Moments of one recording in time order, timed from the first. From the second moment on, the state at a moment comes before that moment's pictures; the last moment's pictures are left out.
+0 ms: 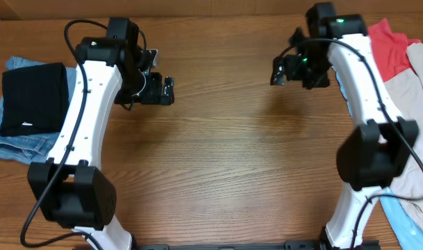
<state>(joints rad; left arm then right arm) -0.11 1.85 1.75 -1.31 0.21 -0.03 0.08 2.09 2.02 -1.38 -0.24 0.05</state>
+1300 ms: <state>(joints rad) -0.12 0.62 1.05 -1.11 -0.04 -0.11 0.07 0.84 1.02 -0.95 -0.25 0.07</state>
